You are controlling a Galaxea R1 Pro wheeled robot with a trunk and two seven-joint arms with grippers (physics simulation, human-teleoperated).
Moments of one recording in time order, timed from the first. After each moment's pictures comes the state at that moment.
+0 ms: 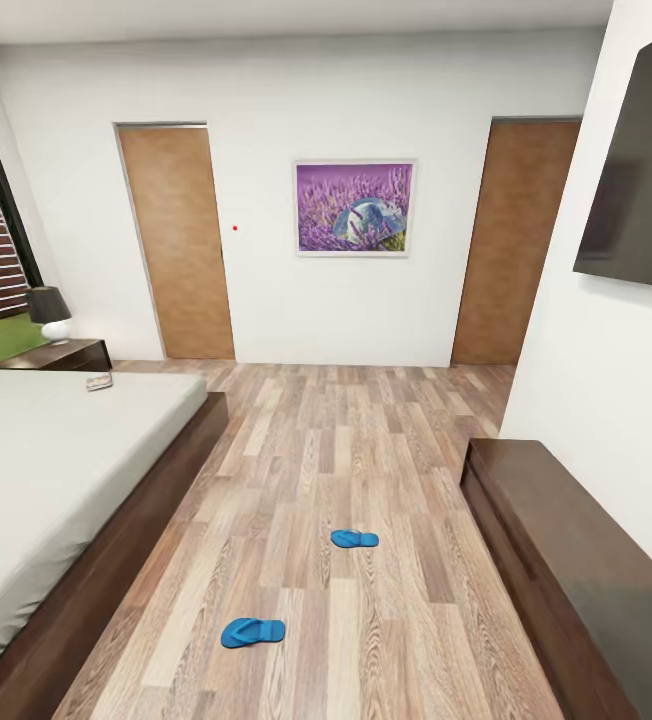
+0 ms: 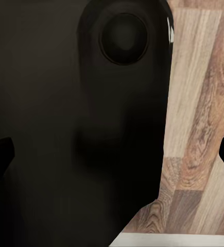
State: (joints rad) left arm 0.00 0.00 0.00 0.00 0.00 0.00 0.00; right arm 0.00 0.00 0.00 0.00 0.00 0.00 0.00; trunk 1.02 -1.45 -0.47
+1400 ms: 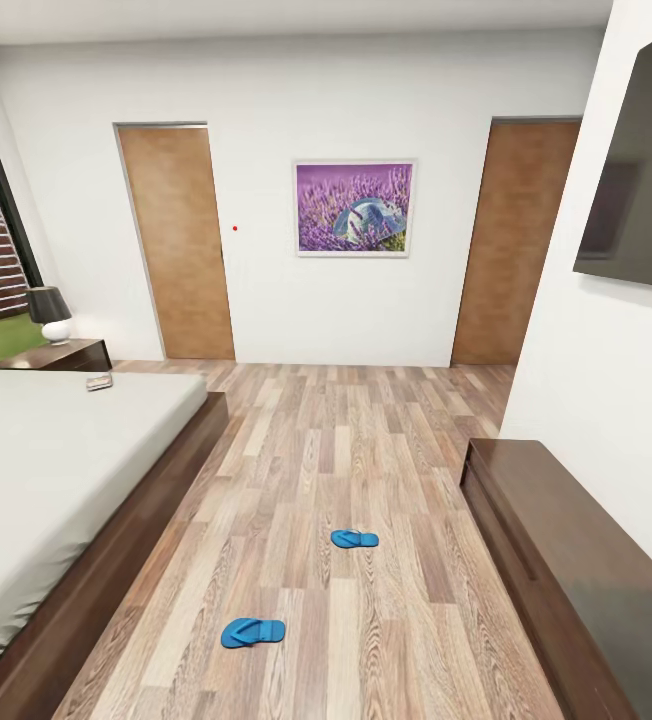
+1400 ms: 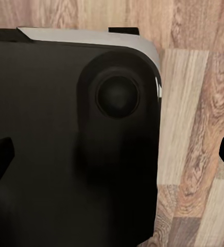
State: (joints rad) left arm 0.00 0.01 0.00 -0.20 0.00 0.00 0.00; right arm 0.00 0.00 0.00 -0.10 0.00 0.01 -0.01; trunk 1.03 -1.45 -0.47
